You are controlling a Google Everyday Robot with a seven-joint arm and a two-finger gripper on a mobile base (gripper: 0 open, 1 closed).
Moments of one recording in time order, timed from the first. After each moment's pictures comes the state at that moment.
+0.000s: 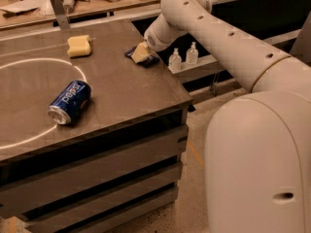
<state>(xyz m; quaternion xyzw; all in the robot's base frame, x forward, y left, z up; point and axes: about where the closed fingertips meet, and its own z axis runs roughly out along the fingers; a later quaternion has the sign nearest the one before) 0.802 0.027 0.837 -0.39 0.85 0.12 0.34</state>
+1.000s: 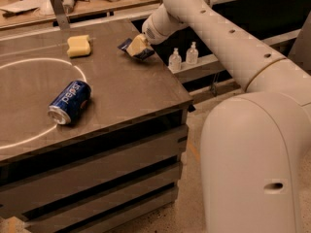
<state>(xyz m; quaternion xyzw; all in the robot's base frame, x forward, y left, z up) 0.810 0.049 0.866 -0.43 0.81 0.14 0.37</state>
